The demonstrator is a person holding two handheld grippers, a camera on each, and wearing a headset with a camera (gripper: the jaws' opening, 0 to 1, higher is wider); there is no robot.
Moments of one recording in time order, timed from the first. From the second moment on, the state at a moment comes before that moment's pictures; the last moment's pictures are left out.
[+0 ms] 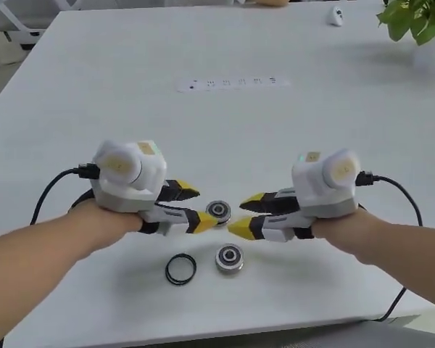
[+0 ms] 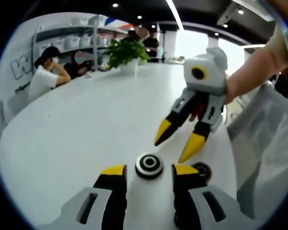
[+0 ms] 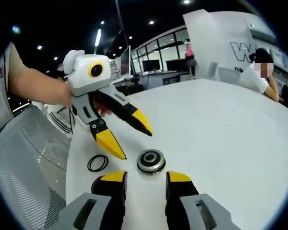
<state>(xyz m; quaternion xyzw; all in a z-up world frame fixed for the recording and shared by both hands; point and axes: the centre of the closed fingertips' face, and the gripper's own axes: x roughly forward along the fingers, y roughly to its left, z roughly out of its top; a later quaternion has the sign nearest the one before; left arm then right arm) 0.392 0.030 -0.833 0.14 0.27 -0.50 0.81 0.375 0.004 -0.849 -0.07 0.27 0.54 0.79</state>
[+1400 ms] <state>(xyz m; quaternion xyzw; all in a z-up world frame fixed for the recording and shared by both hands) 0.394 0.016 -0.850 0.17 0.27 -0.48 0.82 0.389 0.028 -0.865 -0.09 0.26 0.52 0.81</state>
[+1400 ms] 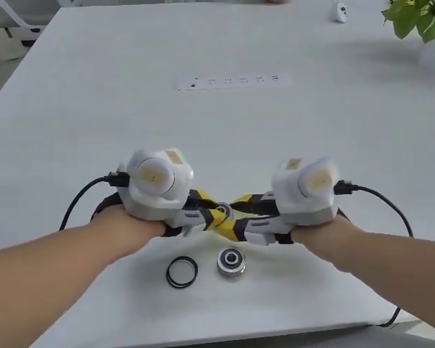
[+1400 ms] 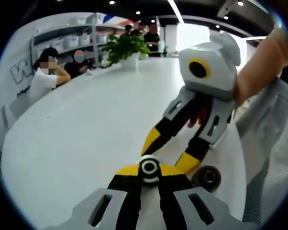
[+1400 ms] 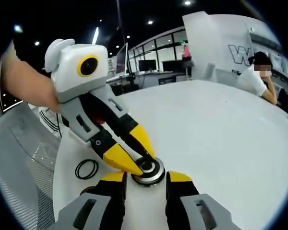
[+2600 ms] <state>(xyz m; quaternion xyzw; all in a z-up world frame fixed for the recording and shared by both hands) 0.396 0.016 -0.849 0.16 0.28 -0.47 0.82 0.388 0.022 -0.861 -0.09 0.25 0.51 0.81</state>
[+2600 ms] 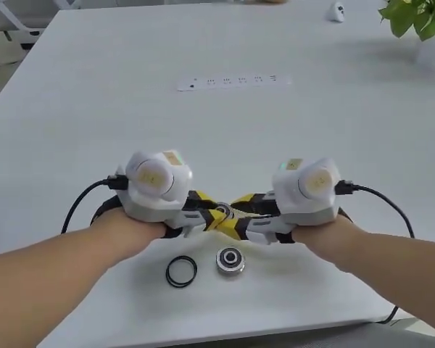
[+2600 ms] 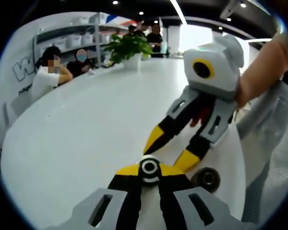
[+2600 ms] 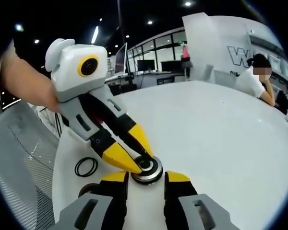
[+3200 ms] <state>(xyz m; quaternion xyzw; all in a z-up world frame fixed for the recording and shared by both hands) 0.397 0.016 -0.850 0.16 0.28 -0.47 0.82 0.385 0.015 -0.865 -0.10 0.26 0.52 0.81</state>
